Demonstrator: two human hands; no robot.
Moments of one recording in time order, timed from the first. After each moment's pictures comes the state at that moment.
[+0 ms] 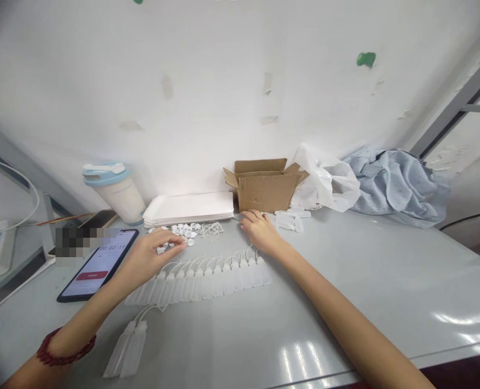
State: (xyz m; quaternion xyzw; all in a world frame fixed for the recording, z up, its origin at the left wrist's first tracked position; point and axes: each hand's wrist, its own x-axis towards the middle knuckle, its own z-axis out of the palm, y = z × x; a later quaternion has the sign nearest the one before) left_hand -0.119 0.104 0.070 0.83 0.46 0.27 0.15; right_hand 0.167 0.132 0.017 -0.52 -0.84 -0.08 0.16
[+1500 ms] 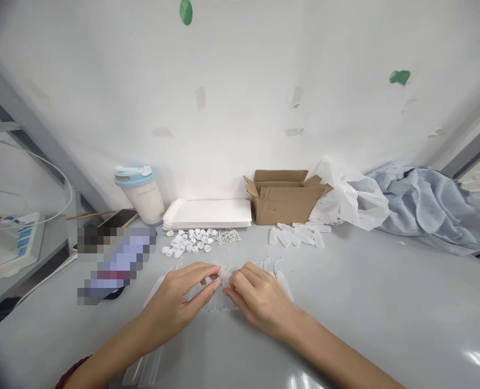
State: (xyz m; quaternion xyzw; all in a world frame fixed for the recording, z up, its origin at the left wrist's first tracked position) left_hand -0.095 0.050 0.067 0.84 0.36 0.33 0.23; right_hand 0.100 0.038 0.044 -0.36 -0.87 0.00 0.33
